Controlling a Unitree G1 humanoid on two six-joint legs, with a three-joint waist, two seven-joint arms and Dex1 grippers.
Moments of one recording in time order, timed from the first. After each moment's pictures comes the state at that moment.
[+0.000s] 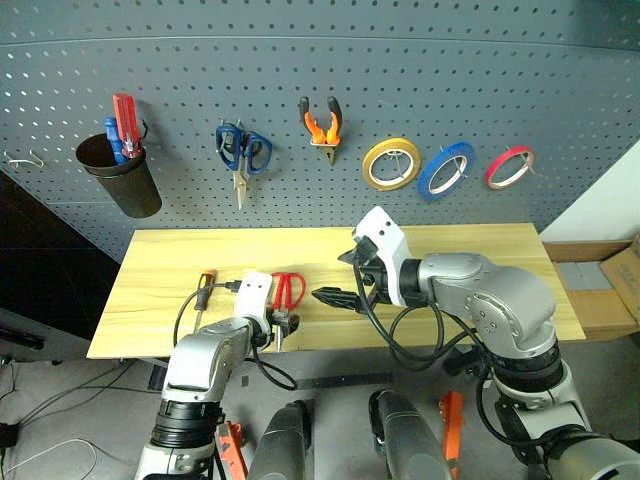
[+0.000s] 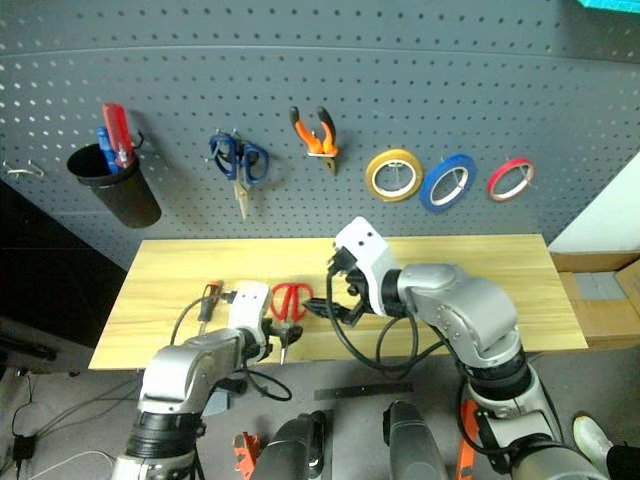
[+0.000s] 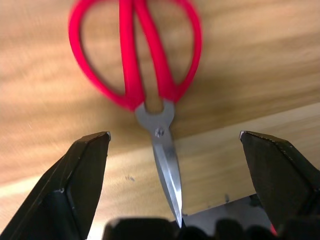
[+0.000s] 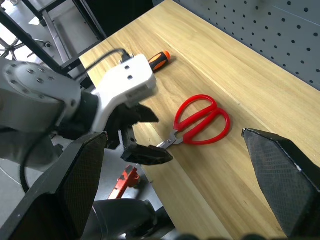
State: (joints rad) left arm -0.26 0.26 0.02 -0.16 -0.21 1.19 -0.18; right arm -0.66 -0.27 0.22 -0.47 0.42 1.32 0.54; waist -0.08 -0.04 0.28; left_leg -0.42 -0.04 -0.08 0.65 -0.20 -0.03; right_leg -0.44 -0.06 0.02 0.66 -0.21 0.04
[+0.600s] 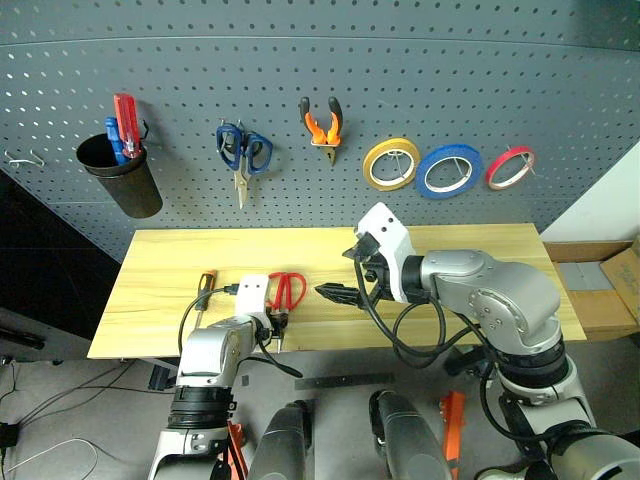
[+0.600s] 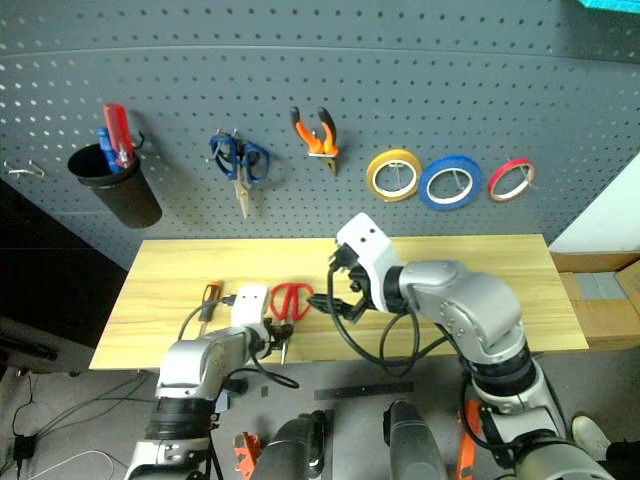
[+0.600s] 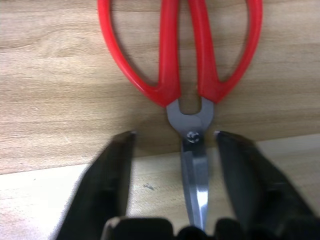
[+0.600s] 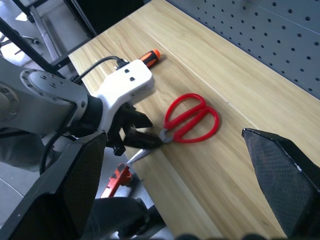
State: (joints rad) left arm -0.31 0.19 0.09 0.01 -0.19 1.10 -0.12; right arm -0.68 -0.30 0.22 -0.47 0.46 1.33 0.50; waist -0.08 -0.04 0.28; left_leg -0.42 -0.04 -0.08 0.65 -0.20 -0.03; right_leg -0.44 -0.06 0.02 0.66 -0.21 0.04
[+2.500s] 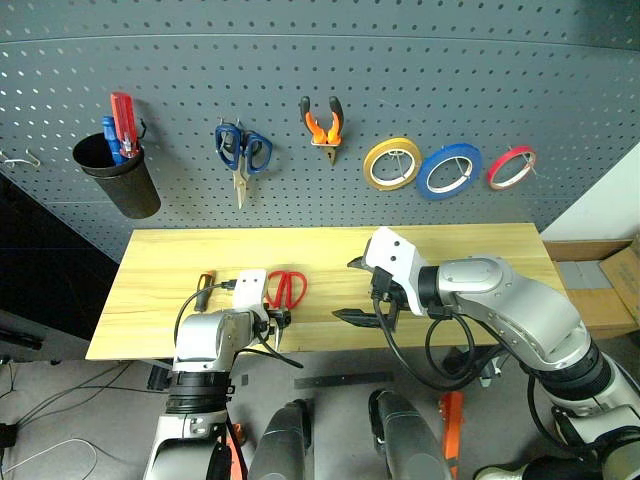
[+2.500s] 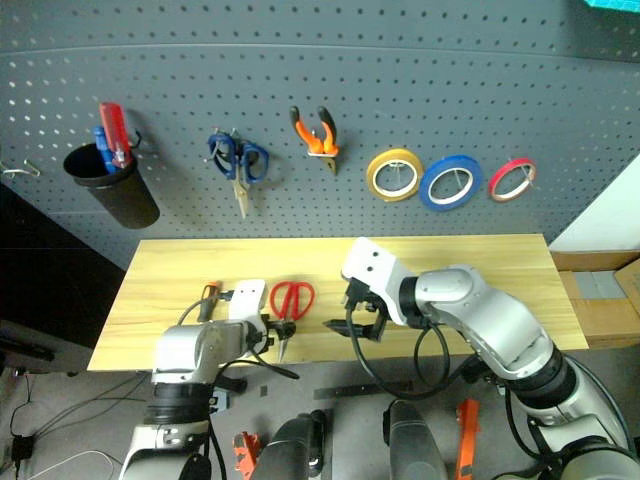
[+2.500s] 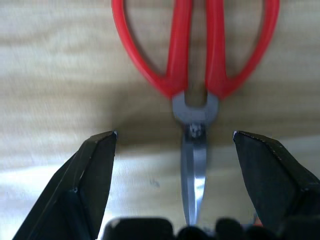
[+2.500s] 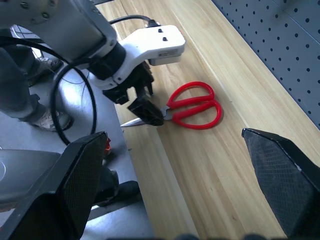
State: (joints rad) left arm -0.41 0.21 0.09 0.05 -0.20 1.23 -0.10; right arm -0.64 -0.57 0.40 -0.53 0.41 1.02 0.67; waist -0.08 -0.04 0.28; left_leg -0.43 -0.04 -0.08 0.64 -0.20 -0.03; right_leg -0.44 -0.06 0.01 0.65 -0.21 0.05
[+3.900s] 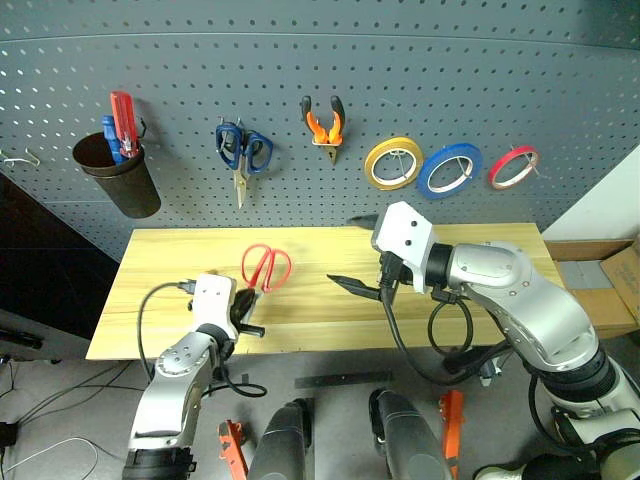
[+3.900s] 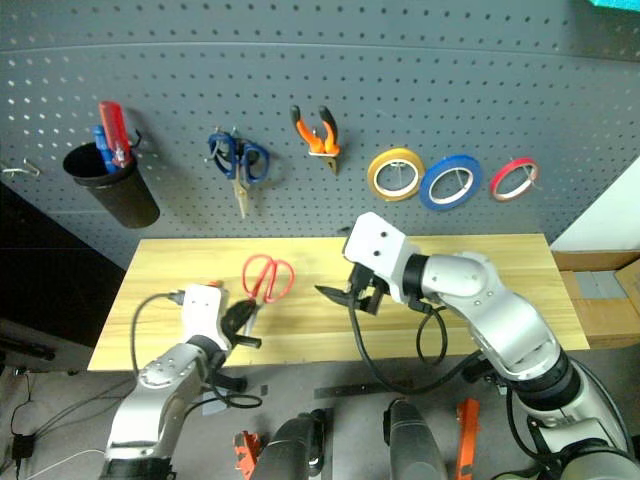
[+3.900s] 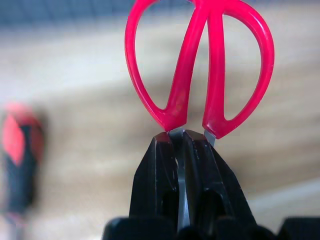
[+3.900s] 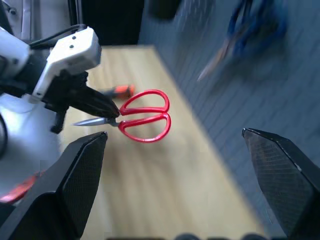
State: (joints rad) left arm 0.01 0.33 0.13 -0.27 -0.15 0.39 -0.29; right arm -0.62 -0.56 0.34 -0.56 0.25 0.64 0.65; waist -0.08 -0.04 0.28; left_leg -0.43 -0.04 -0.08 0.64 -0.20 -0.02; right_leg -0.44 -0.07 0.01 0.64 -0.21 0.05
